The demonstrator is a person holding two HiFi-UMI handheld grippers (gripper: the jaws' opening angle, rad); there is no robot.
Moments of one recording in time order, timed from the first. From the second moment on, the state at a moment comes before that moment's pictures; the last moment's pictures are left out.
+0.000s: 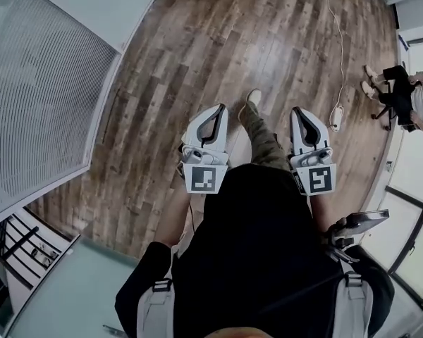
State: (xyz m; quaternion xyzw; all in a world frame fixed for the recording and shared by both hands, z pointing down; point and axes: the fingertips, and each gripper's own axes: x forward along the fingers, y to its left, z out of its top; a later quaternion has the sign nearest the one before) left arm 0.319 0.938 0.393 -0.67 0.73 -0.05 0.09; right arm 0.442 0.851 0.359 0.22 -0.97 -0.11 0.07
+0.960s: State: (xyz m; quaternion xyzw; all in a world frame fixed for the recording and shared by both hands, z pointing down) left arm 0.205 0.674 0.336 -0.66 0.74 -0.06 0.09; right arm 0.275 0.595 0.377 0.16 -0.99 -0.04 -0.01
